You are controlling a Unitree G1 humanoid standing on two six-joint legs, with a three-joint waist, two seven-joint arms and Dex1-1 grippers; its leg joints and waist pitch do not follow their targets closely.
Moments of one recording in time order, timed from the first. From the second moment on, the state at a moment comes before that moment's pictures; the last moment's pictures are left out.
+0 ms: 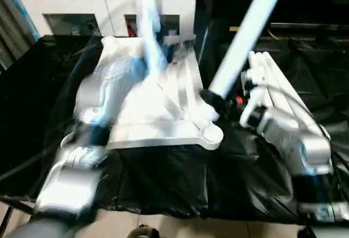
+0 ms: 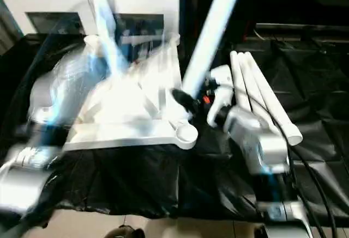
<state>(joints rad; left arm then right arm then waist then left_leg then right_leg) -0.77 0.30 -0.15 0.36 -0.31 0.31 -0.99 -0.45 -0.29 -0.01 0.12 0.40 0.53 0.61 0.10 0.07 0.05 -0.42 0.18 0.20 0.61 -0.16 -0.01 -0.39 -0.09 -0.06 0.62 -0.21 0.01</state>
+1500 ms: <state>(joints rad) -0.73 0.34 -0.36 0.84 -0.02 -0.07 -1.21 -0.46 -0.32 0.12 0.20 0.30 0.50 0.72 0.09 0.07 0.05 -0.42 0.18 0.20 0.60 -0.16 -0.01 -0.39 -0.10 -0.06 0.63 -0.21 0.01</state>
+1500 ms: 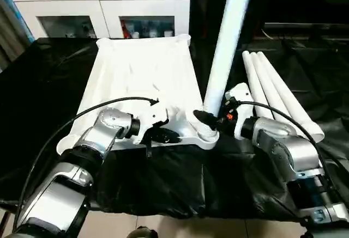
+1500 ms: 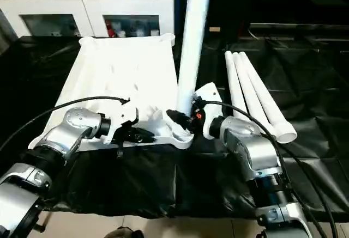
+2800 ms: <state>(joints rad) -0.74 0.31 -0.34 0.82 0.02 0.03 -1.20 -0.39 -0.25 -0.02 0.34 0.40 0.38 0.76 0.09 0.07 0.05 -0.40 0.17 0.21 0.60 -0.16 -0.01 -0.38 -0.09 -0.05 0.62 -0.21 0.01</state>
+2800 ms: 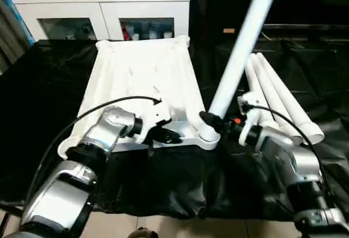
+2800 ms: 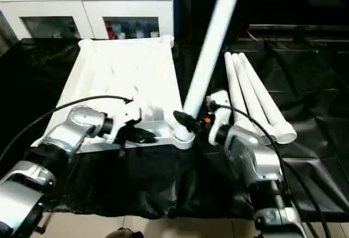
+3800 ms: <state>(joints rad) -0.74 0.33 -0.35 0.80 0.07 -0.01 -1.20 -0.43 -0.32 0.15 0.34 0.22 0.24 0.84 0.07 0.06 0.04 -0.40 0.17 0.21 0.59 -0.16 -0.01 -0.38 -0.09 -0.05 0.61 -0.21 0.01</state>
